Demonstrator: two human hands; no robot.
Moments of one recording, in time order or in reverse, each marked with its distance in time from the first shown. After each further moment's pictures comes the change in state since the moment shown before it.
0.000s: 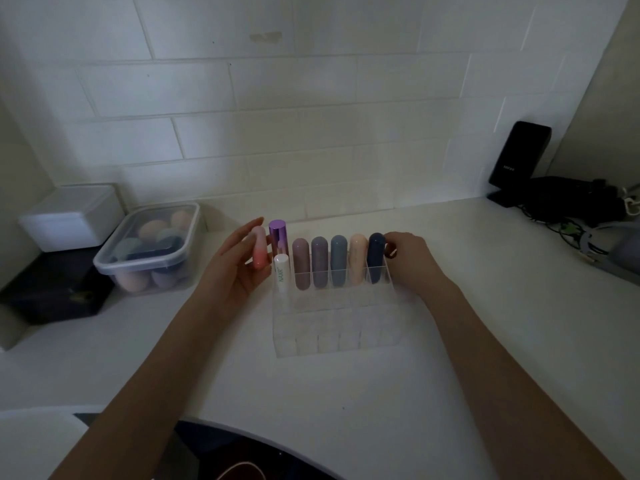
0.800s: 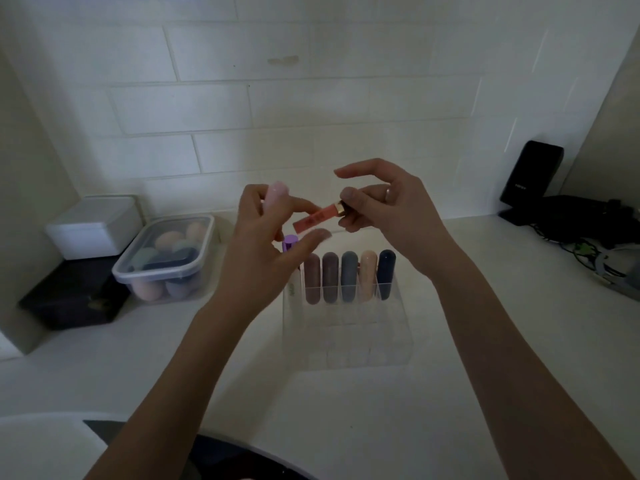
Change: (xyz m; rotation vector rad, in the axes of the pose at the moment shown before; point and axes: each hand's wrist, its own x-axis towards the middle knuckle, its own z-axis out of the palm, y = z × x) left_hand -0.045 0.058 0.082 1.203 0.095 0.782; right_hand -0.031 -0.123 -0.078 0.928 -0.082 -0.369
